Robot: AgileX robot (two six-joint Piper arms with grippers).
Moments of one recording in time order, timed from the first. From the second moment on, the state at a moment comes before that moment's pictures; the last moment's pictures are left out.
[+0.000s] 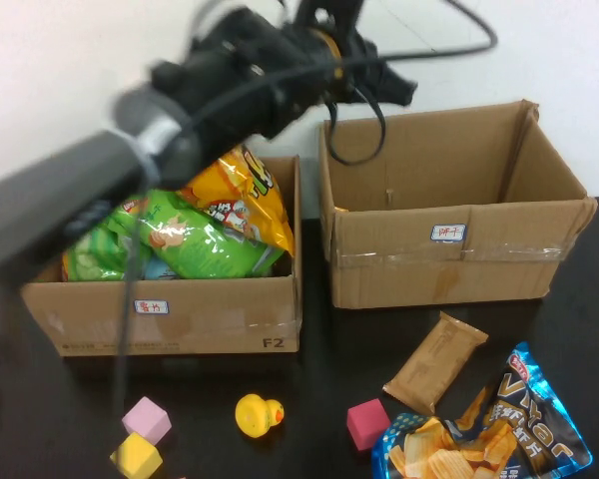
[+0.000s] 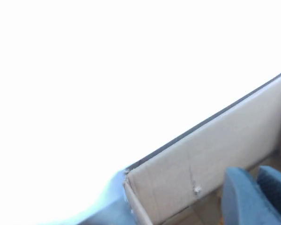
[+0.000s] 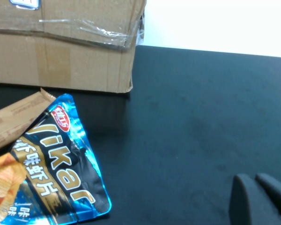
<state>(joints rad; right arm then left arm) -0.05 -0.01 0.03 0.00 0.41 -0.15 -0.59 2.00 -1.88 0.41 0.41 -0.36</state>
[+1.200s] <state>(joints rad) -0.05 -0.01 0.03 0.00 0.41 -0.15 -0.36 0.58 -0.31 0.28 0.09 -0.34</state>
